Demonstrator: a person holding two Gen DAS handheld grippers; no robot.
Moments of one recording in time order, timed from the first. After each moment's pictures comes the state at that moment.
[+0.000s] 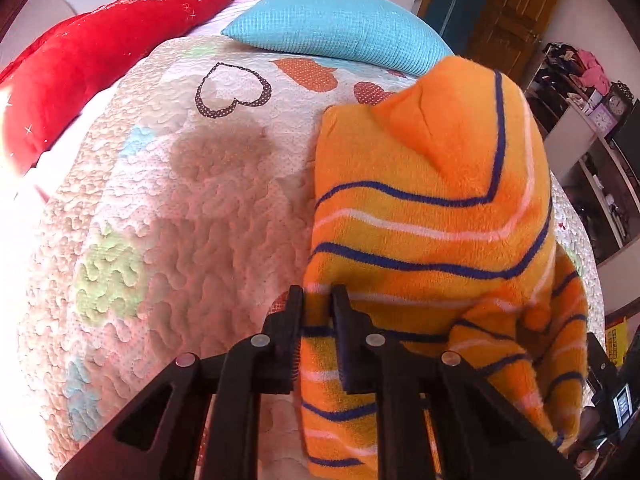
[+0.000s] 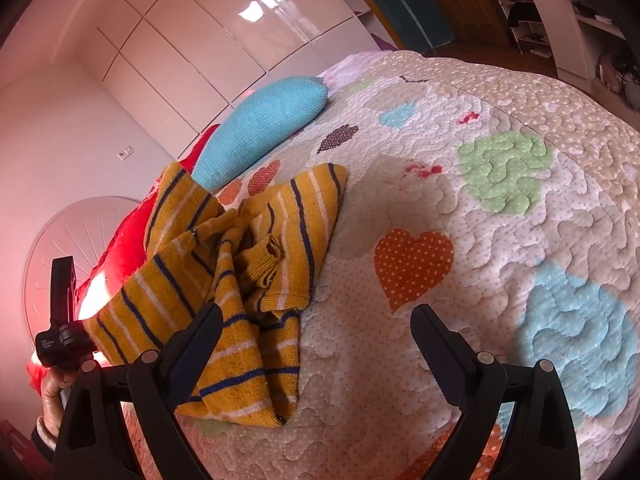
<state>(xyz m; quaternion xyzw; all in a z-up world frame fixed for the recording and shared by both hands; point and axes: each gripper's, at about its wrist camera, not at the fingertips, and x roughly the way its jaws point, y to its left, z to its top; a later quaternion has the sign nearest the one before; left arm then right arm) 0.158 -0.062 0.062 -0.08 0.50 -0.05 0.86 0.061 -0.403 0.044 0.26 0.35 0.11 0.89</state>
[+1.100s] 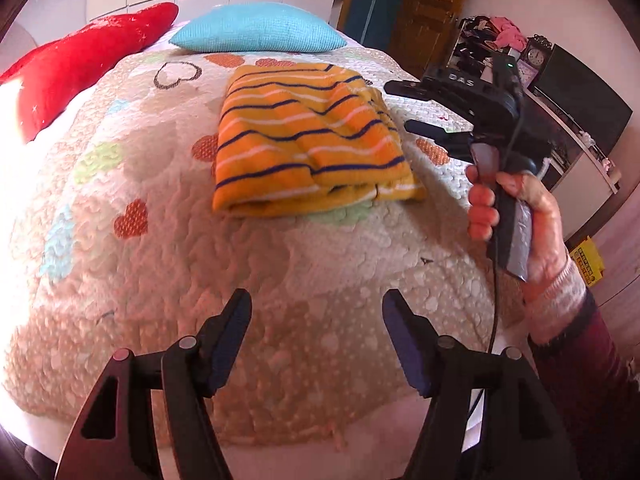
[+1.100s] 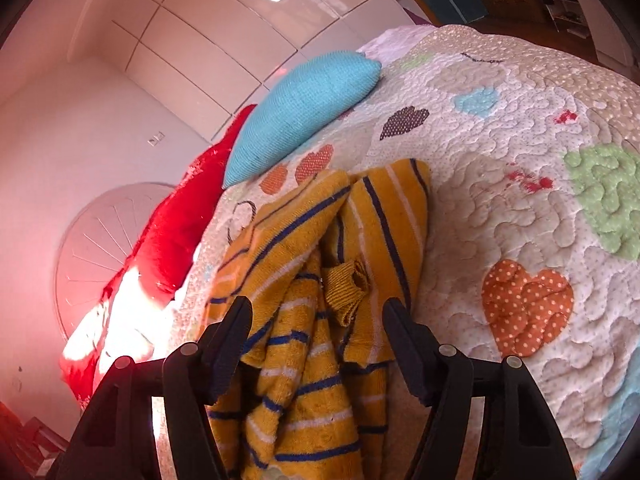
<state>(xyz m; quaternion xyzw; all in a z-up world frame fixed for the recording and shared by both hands) -0.060 -0.115 0.065 -0.05 0.47 -0.15 0.87 0.125 -0.359 0.049 0.28 0.38 0.19 0.86</state>
